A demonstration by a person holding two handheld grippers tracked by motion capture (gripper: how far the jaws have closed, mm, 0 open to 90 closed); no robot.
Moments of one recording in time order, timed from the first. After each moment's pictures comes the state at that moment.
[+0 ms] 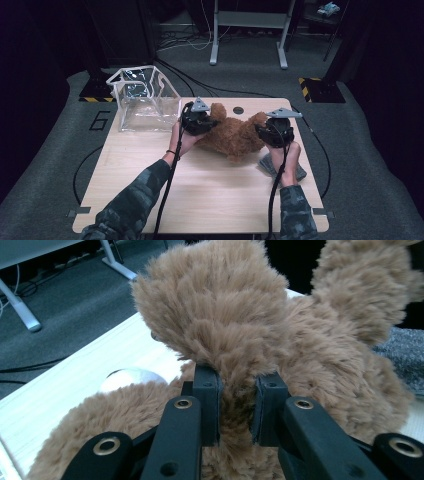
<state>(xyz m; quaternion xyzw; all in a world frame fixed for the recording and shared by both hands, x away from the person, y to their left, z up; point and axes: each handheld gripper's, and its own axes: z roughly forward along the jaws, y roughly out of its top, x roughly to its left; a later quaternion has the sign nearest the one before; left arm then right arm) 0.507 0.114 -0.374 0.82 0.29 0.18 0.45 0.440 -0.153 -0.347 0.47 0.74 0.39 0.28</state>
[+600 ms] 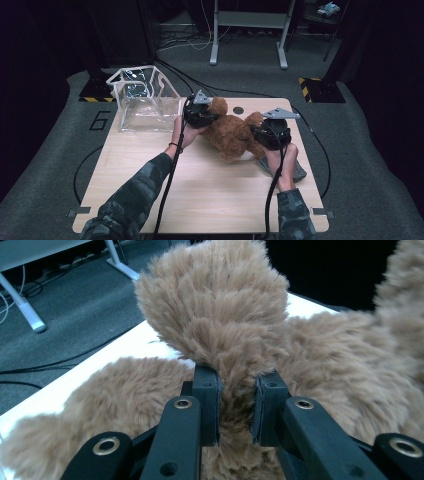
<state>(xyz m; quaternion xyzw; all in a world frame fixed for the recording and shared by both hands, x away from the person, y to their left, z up) 0.528 0.109 -0.368 0.82 0.30 0.19 0.45 0.419 -0.135 -0.328 0.46 0.74 0.40 0.28</state>
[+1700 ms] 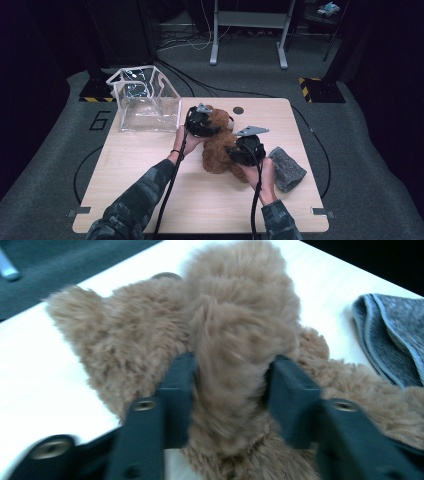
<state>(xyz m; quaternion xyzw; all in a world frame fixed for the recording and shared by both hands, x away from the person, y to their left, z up) 0.538 0.109 -0.419 0.83 0.34 0.14 0.41 0.408 -0.083 -0.378 0.43 0.80 0.38 0.19</state>
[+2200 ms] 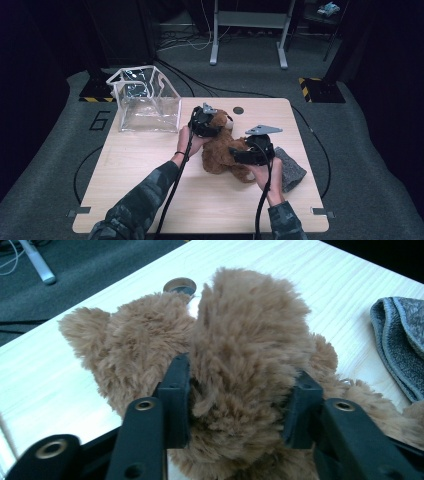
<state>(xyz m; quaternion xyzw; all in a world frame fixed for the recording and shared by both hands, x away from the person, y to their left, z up) 0.527 0.095 -0.410 0.83 0.34 0.18 0.39 0.403 -0.106 -0.368 0.44 0.78 0.41 0.18</state>
